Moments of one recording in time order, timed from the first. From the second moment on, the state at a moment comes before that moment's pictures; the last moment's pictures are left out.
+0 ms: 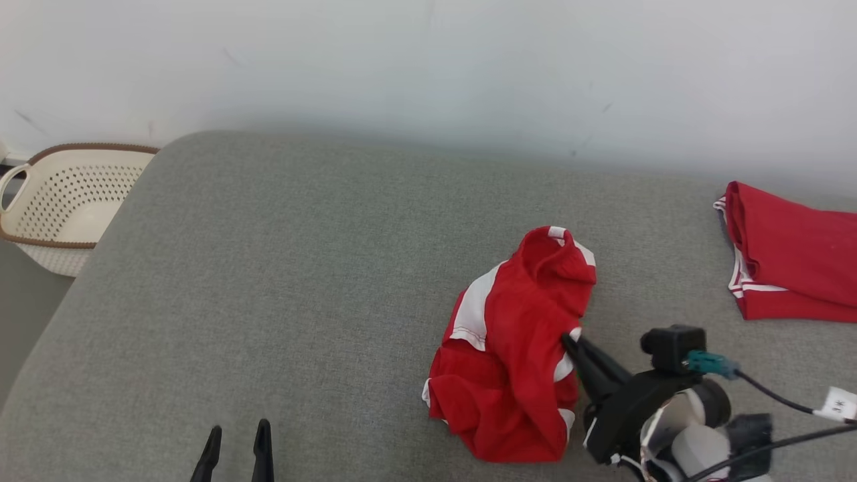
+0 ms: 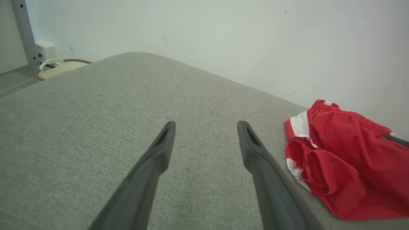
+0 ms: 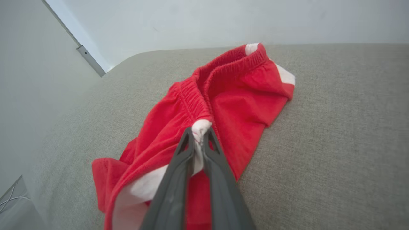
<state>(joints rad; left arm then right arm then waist) 0.01 0.05 -0.08 0.08 -0.32 0.00 -0.26 -0.39 -0.30 0.65 0.46 0.65 0.13 -0.04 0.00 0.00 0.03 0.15</state>
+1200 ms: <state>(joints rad) 0.02 0.05 -0.09 0.06 -0.34 0.01 -0.26 0.11 -0.11 0.08 -0.23 0.23 0.13 0.18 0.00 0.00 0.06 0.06</state>
